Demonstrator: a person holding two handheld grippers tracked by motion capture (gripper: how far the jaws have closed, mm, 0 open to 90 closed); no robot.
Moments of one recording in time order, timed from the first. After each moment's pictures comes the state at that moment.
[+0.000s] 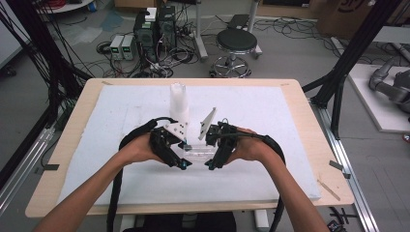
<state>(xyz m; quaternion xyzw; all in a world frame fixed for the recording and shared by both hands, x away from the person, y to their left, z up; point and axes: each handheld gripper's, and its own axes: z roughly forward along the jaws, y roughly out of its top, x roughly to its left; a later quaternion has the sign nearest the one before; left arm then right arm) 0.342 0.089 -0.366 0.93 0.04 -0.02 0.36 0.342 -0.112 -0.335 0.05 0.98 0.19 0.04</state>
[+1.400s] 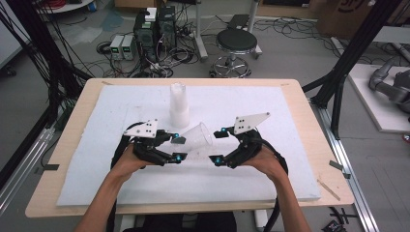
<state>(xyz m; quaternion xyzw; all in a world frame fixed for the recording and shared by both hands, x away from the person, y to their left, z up) 0.331 0.136 -0.398 0.78 0.09 0.00 0.62 0.331 -0.180 -0.354 0.11 0.85 0.51 0.01</state>
